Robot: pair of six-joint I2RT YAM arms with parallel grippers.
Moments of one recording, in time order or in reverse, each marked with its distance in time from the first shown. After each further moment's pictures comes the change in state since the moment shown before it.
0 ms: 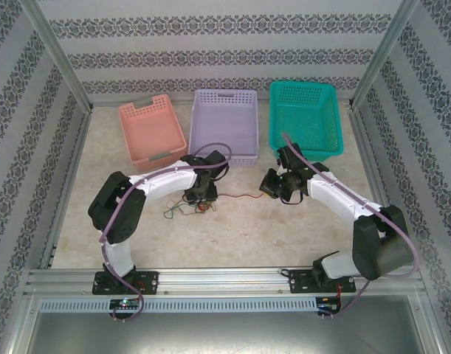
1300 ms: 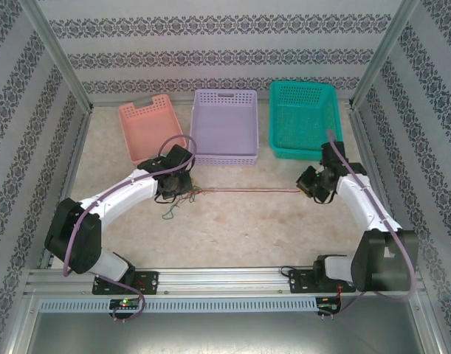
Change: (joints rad) left arm 0.182 -0.366 -0.254 0.134 -0.047 0.099; right arm -0.407 -0.121 0.019 -0.246 0.096 -0.154
